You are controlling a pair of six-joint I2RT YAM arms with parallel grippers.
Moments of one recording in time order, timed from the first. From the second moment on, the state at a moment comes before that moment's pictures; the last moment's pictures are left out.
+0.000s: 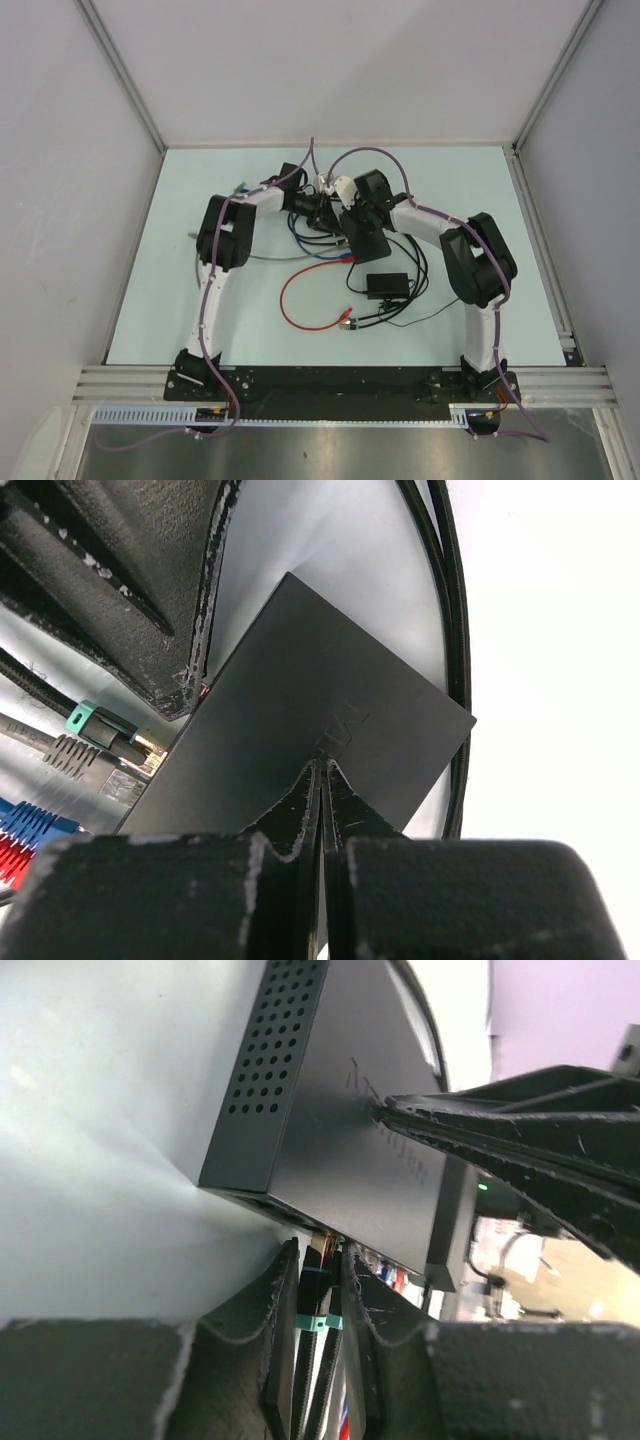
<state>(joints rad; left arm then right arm) -0.33 2.50 1.82 -0.36 1.14 -0.25 0.54 2.03 1.40 -0.26 -0.03 -0.45</state>
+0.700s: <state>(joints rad) -0.33 2.47 1.87 -0.54 1.03 -0.06 0.54 2.03 1.41 -0.26 -0.02 -0.46</state>
